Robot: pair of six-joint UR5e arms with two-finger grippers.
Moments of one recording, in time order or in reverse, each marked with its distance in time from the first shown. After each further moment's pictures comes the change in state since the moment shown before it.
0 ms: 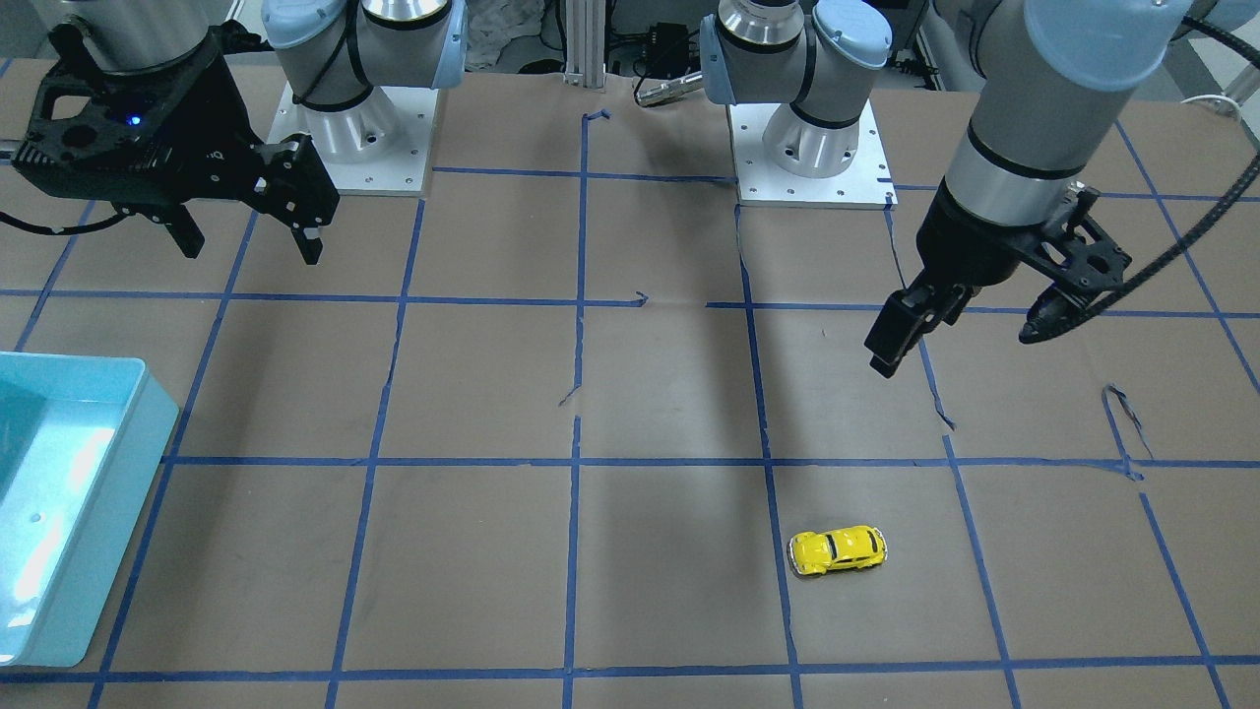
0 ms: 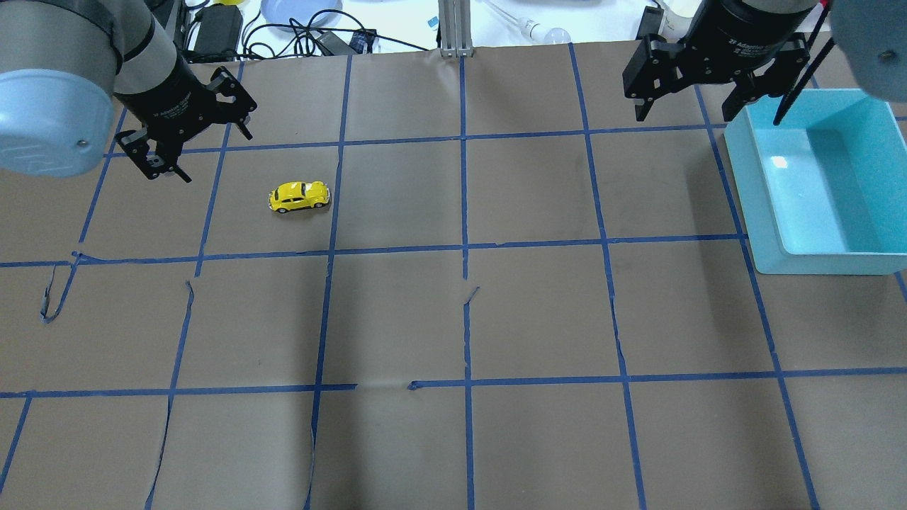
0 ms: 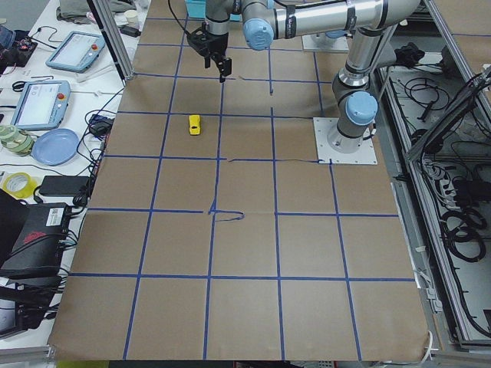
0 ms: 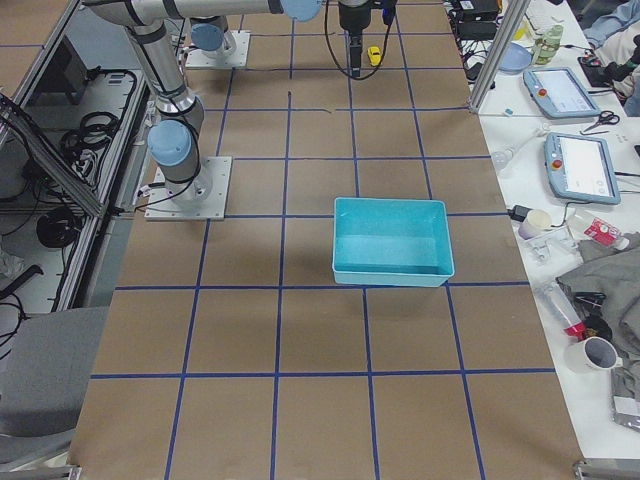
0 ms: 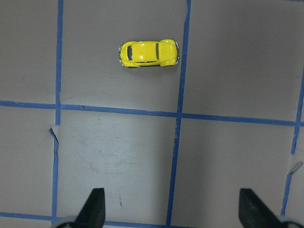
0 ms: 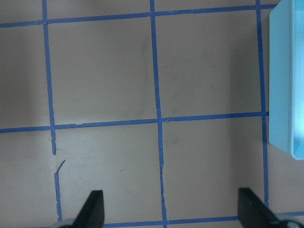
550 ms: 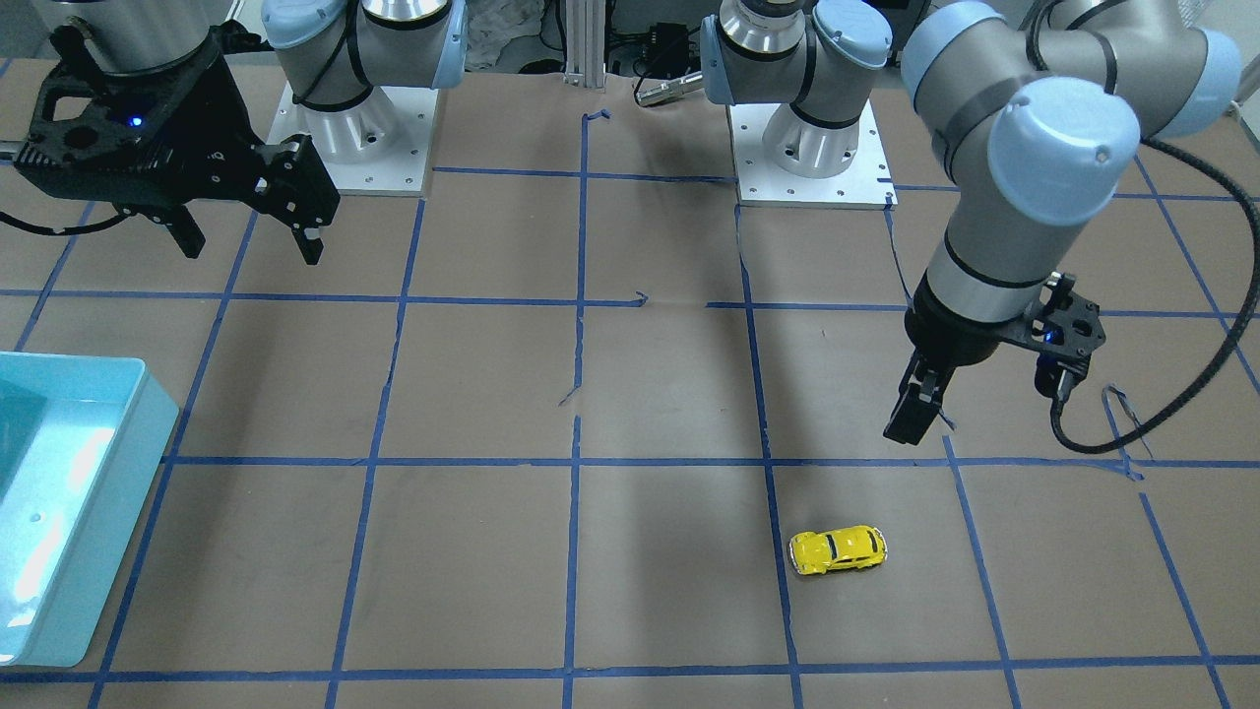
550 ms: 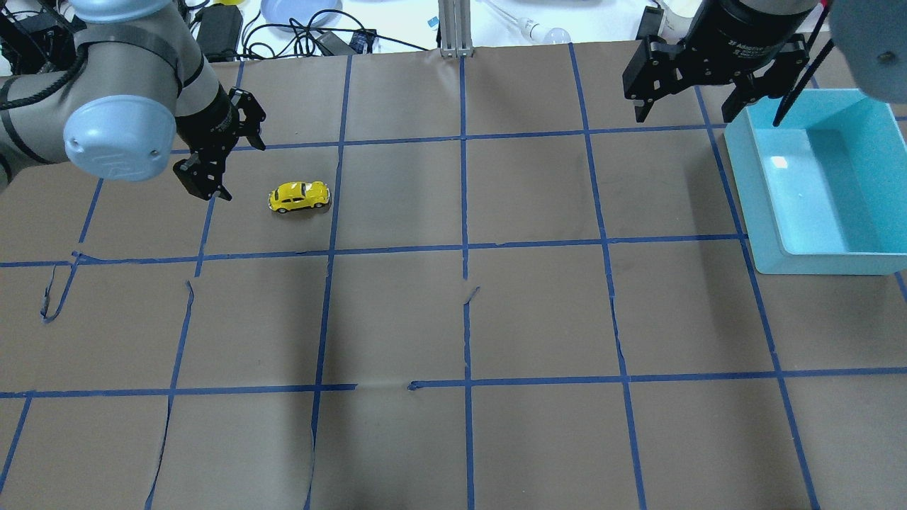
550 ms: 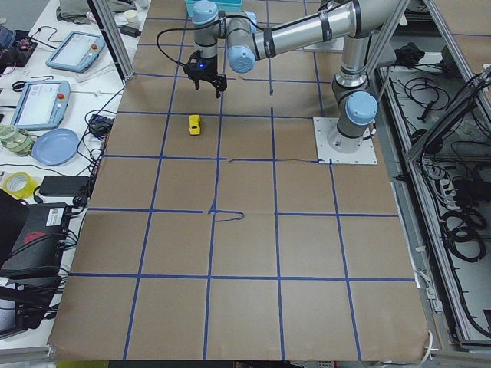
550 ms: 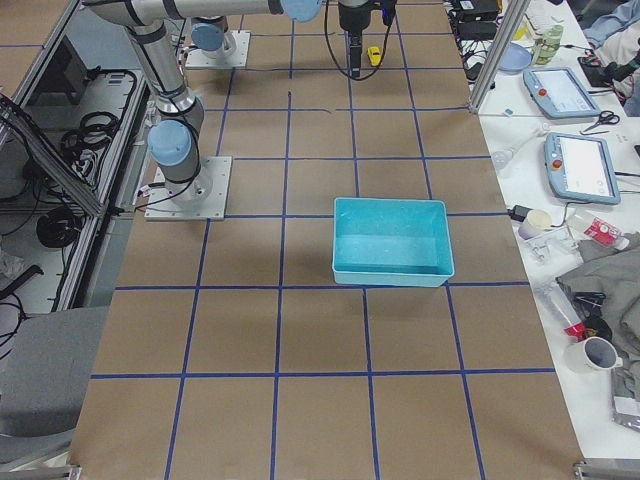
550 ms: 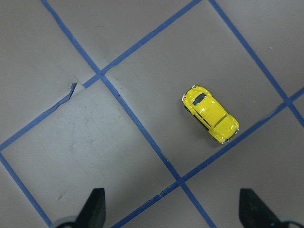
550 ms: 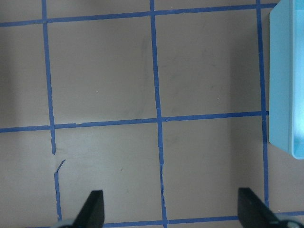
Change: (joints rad) left arm 0.003 -0.159 -0.020 0.128 -0.019 -0.397; right arm -0.001 -0.001 0.003 0.000 0.000 0.000
